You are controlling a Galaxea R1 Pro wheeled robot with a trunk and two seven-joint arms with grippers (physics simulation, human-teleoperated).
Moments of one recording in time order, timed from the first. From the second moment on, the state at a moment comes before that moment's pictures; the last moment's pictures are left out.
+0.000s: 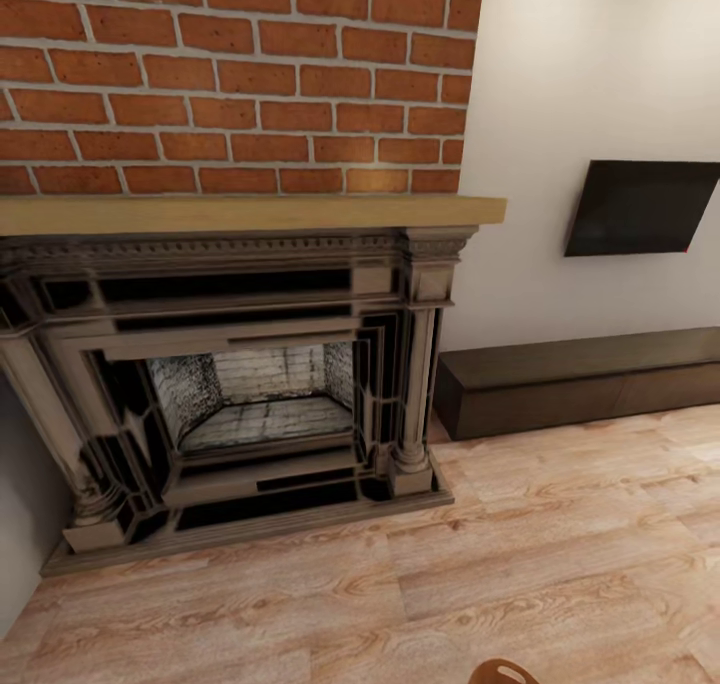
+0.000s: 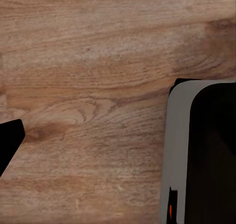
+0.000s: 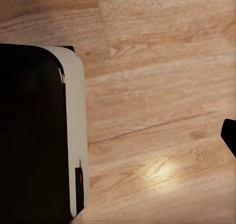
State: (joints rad) left arm 0.12 0.19 0.33 -0.02 -0.18 -0.59 -0.08; right arm 0.09 -0.17 -0.29 0.04 0.23 -0.50 0.06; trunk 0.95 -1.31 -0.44
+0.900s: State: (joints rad) left arm 0.12 0.19 0.33 -0.02 -0.18 -0.59 -0.08; right arm 0.10 -0.17 -0.29 0.04 0.23 -0.49 0.06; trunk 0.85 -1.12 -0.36
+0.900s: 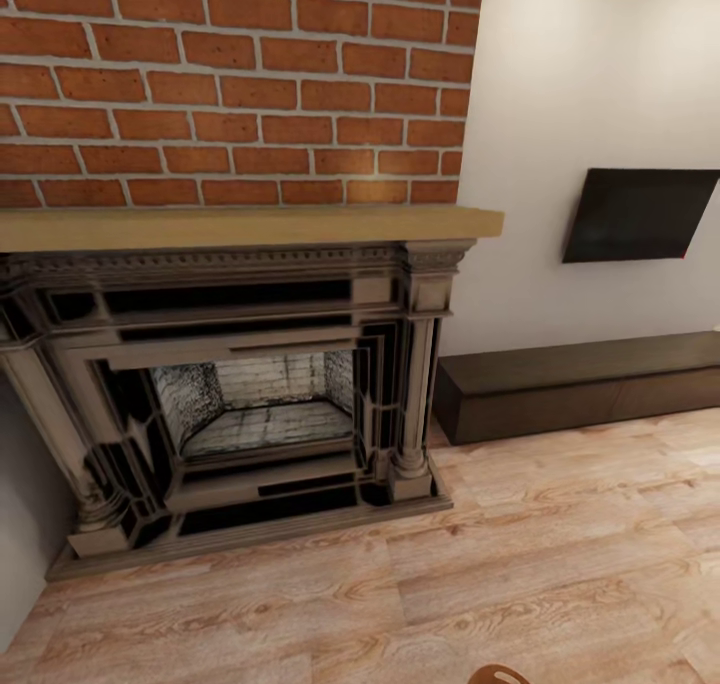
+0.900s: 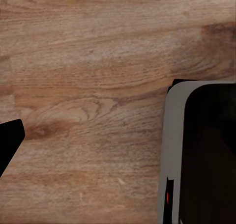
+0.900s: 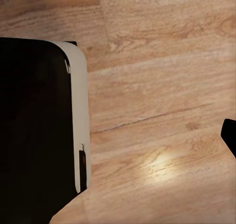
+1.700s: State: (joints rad) left arm 0.12 0.19 0.33 -0.01 -0.18 -0.59 -0.08; right arm 0.10 -0.16 -0.29 0.04 0.23 -0.49 0.06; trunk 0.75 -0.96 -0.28
